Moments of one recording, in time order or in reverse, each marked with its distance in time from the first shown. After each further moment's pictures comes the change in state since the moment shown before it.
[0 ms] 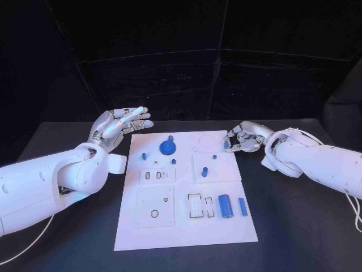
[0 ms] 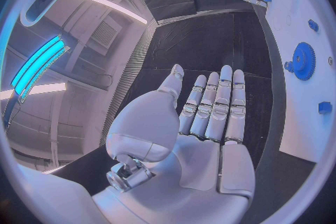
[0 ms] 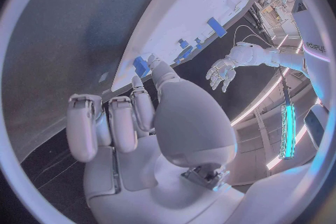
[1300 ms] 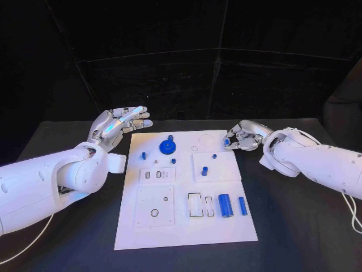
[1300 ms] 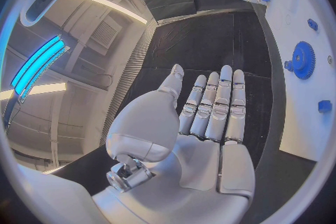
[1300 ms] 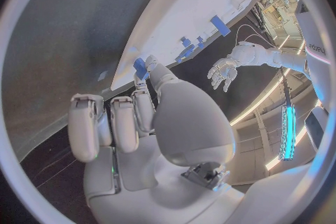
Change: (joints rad) left arm 0.000 -0.002 0.000 0.000 0.000 0.000 0.000; left_hand 0.000 0.000 0.000 0.000 0.000 0.000 0.000 0.000 0.000 0.000 0.000 0.000 0.000 0.000 0.000 0.000 0.000 0.000 0.000 0.000 0.000 0.000; right arm -0.003 0.006 0.000 0.007 -0.002 -0.037 -0.014; right_hand 0.012 0.078 0.106 -0.048 -0.117 0.134 -0.030 0.079 0.008 0.017 -0.042 0.021 0.002 0.002 -0.035 0.000 0.000 0.000 -0.004 -0.033 0.000 0.000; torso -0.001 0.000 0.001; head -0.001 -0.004
